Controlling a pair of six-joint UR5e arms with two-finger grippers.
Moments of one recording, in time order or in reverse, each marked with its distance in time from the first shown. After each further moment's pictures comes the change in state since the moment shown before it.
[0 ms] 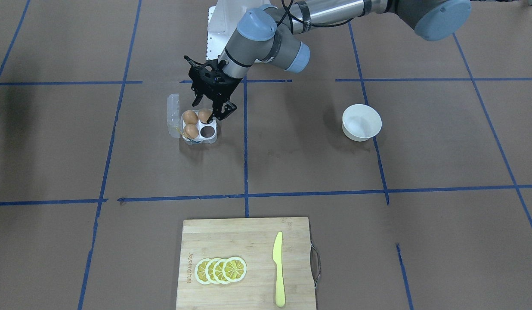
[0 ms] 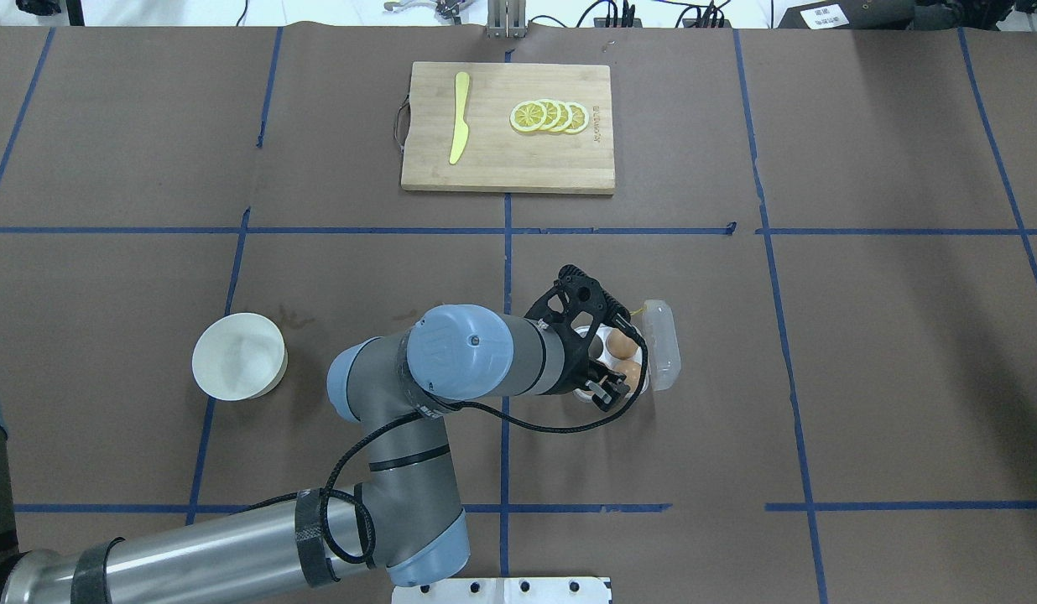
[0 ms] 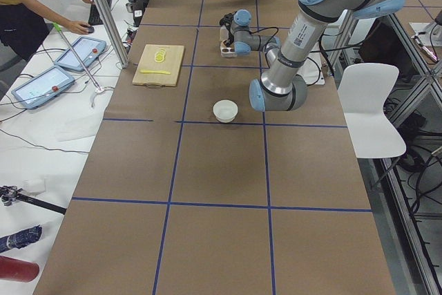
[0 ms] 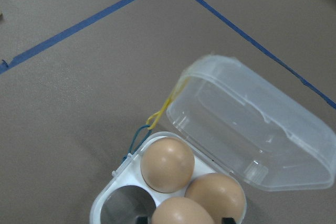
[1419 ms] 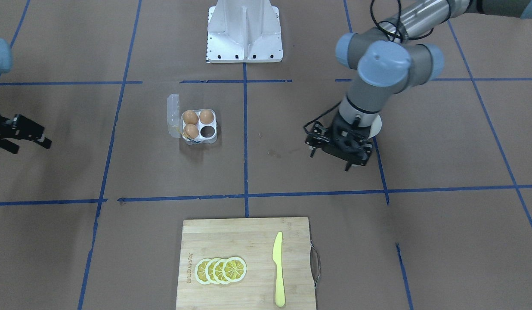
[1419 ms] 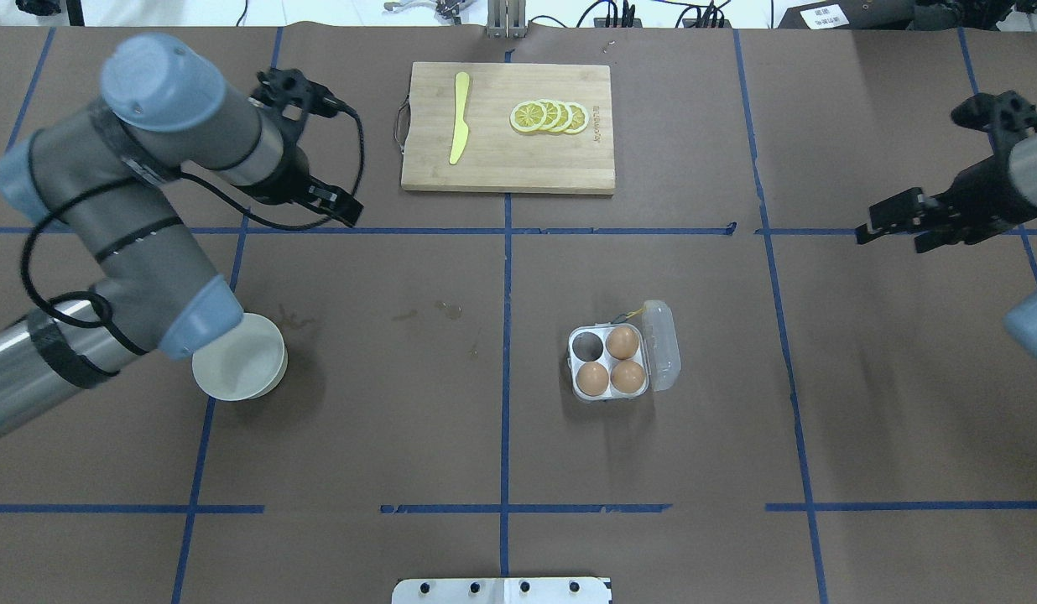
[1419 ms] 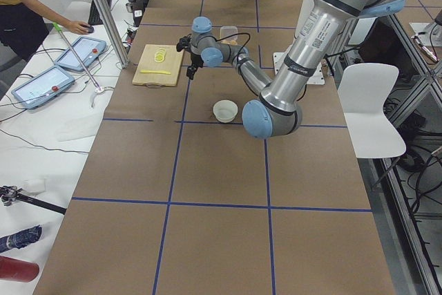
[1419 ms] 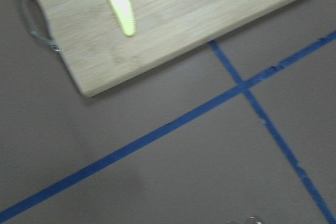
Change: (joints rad) left arm -0.510 0.312 -0.233 0.456 -0.346 0.046; right arm -0.401 0.000 0.087 0.656 -0.123 0.925
